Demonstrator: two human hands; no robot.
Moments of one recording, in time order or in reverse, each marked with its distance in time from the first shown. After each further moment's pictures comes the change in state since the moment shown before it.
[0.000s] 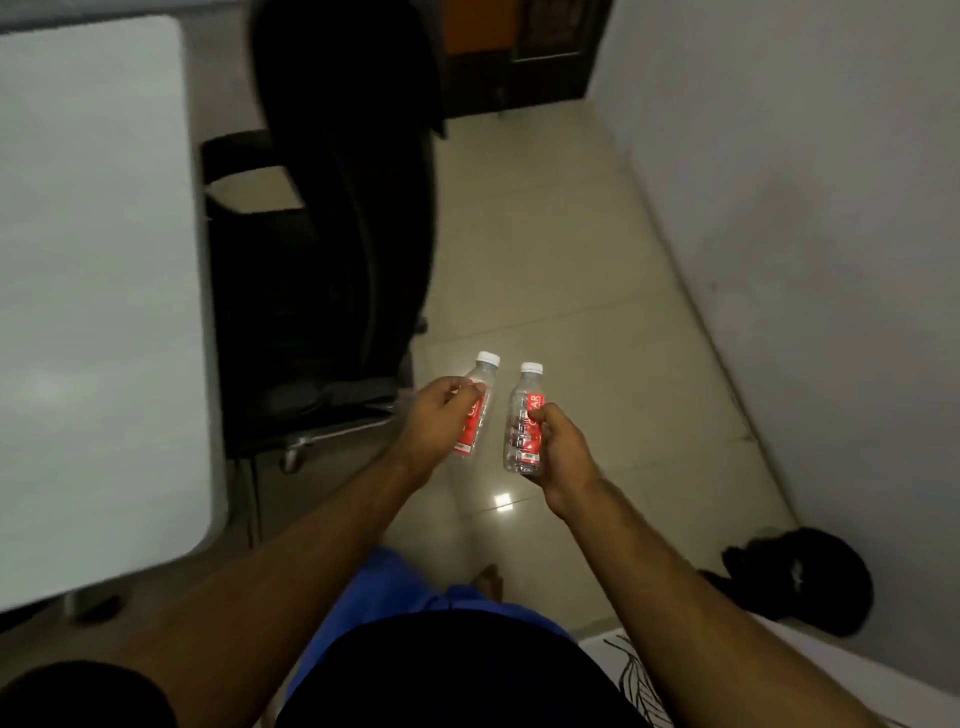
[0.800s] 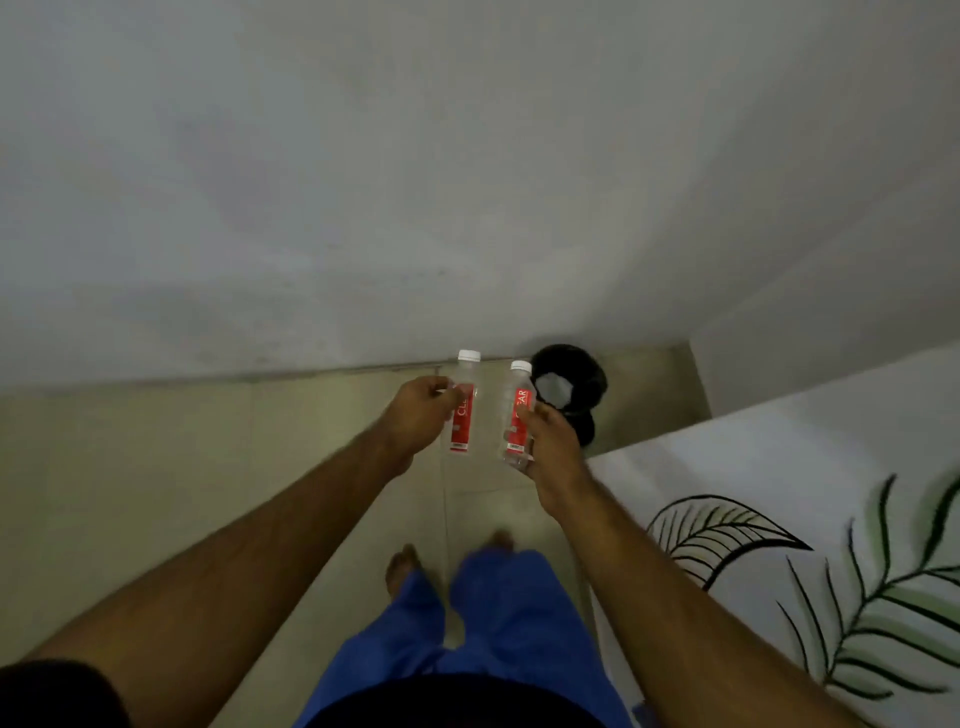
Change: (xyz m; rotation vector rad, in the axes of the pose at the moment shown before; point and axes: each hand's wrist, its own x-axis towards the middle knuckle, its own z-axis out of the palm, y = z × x) left_hand 0.067 0.158 0.620 0.917 -1.239 0.195; right_hand 0.021 -0.123 -0.450 0.953 0.970 -0.312
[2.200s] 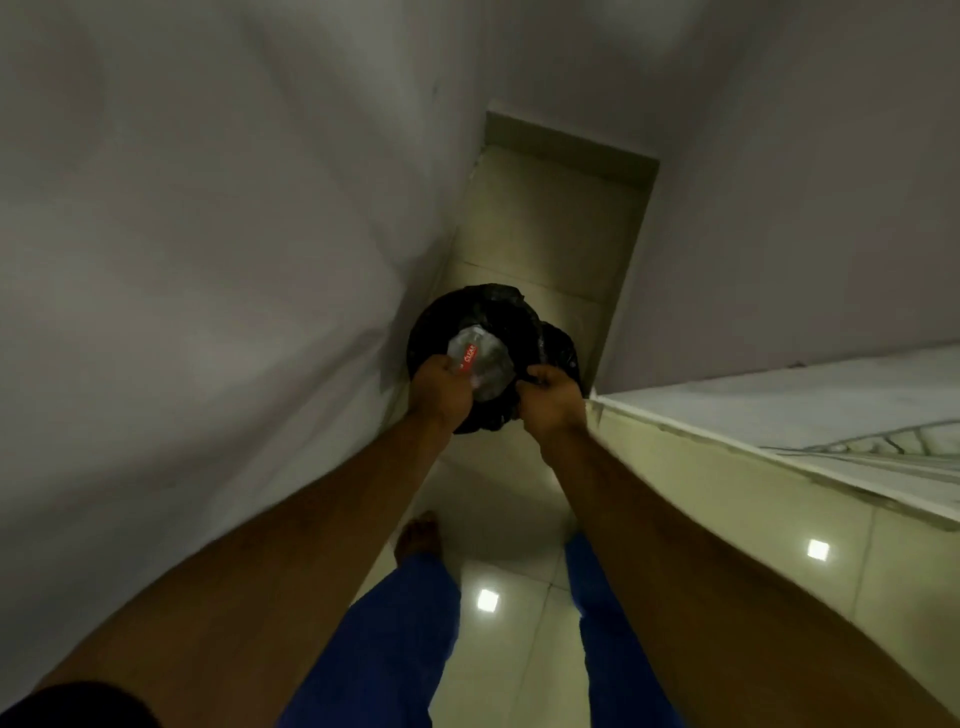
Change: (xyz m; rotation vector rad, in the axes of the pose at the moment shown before) left_hand 0.539 -0.116 0.285 0.874 -0.523 0.041; right_hand 0.472 0.145 -0.108 0.451 0.889 0.233
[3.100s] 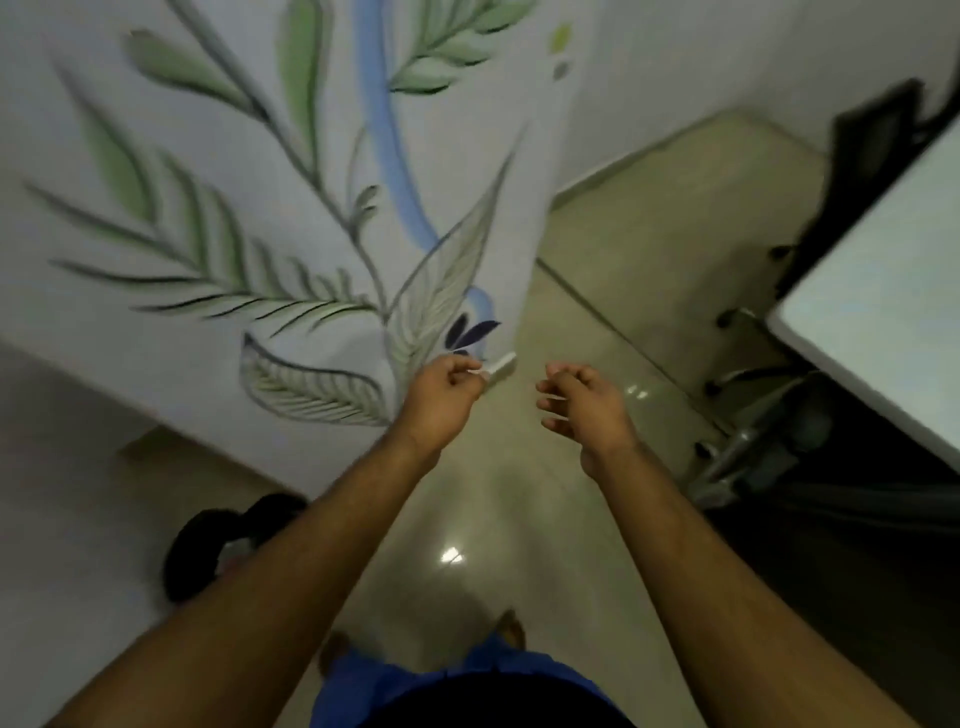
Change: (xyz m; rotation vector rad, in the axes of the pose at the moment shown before) left_hand -0.720 0.150 0.182 0.414 -0.814 0.757; right_hand -0.597 0.094 -0.531 0.967 0.712 -0.129
